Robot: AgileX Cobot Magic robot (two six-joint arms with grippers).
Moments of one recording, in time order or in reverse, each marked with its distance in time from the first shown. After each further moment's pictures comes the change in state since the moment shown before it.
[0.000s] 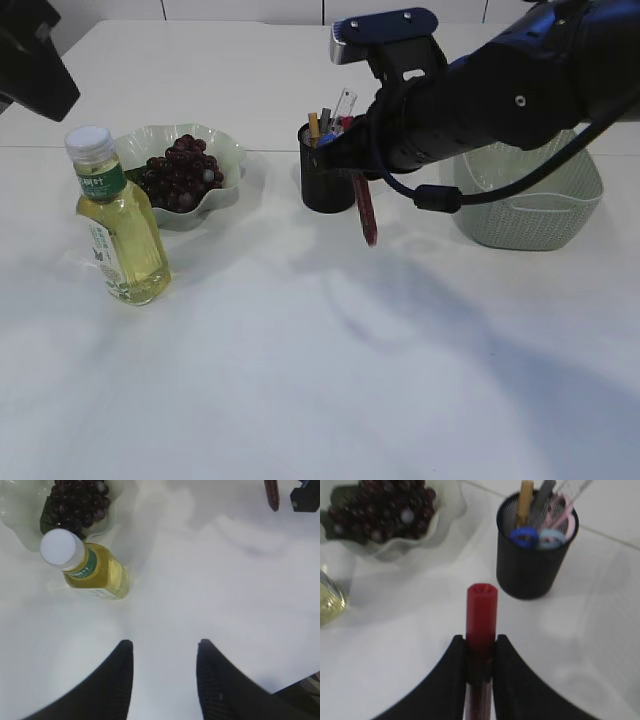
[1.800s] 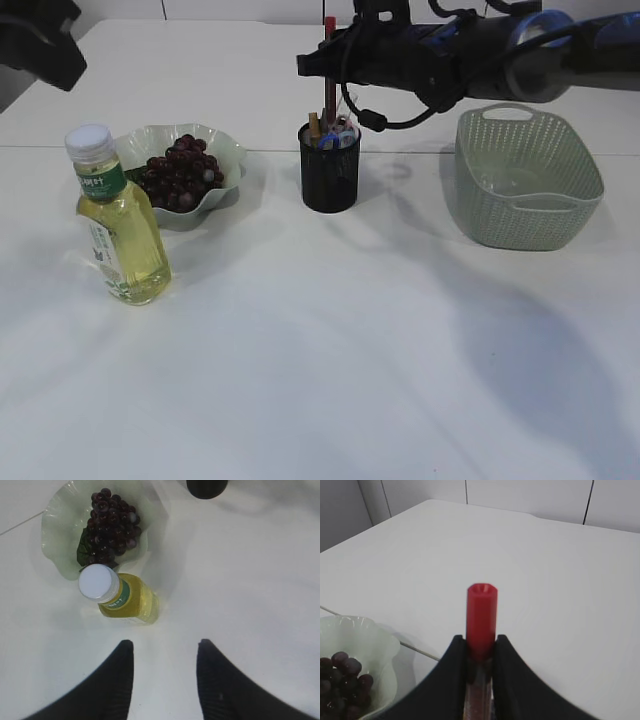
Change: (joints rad) left arm 0.000 0.029 0.000 0.120 -0.080 0.002; right arm -0.155 0.476 -0.577 -0.045 -0.349 -0.004
